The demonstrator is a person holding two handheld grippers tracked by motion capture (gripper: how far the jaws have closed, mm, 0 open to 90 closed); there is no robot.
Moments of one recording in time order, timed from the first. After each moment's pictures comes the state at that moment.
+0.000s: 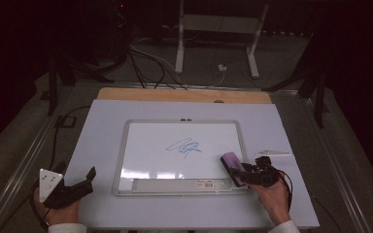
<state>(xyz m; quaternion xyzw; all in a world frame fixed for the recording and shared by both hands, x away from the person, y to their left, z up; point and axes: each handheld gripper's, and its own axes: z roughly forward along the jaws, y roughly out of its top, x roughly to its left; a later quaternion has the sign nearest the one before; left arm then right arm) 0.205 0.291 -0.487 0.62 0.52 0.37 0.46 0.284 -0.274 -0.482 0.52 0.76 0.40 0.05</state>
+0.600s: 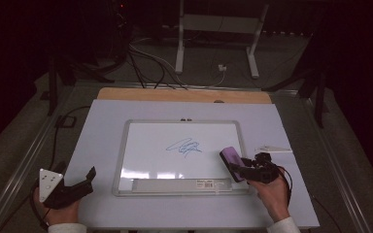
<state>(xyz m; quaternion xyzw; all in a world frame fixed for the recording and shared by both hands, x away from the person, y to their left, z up) 0.205 0.292 -0.487 0.61 0.52 0.37 0.46 0.288 -0.268 -0.467 0.51 0.75 0.41 0.07</state>
